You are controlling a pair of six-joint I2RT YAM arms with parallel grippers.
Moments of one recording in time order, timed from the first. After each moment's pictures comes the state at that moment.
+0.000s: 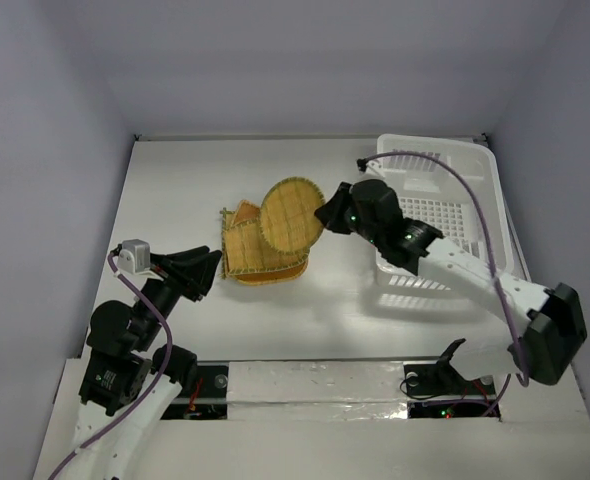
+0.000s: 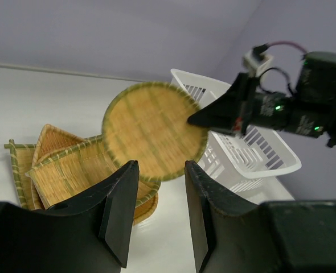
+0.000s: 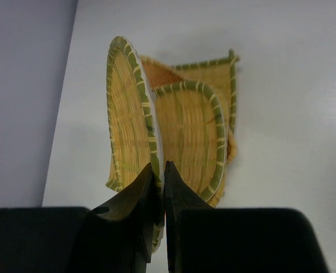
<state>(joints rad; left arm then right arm) -0.39 0.16 0.63 -0.32 0.10 -0.48 0.76 1.31 1.13 -0.19 0.24 0.72</state>
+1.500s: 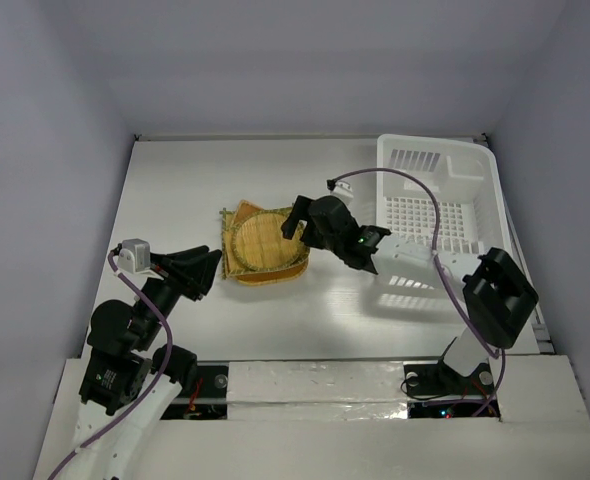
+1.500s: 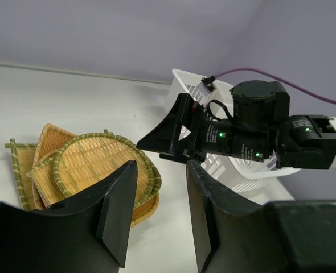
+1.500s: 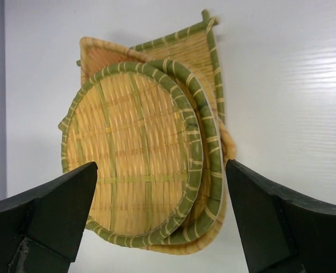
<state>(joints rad) -0.39 0.17 0.63 -0.32 0.10 -0.49 0.85 1.64 1.11 -0.05 0.32 0.91</state>
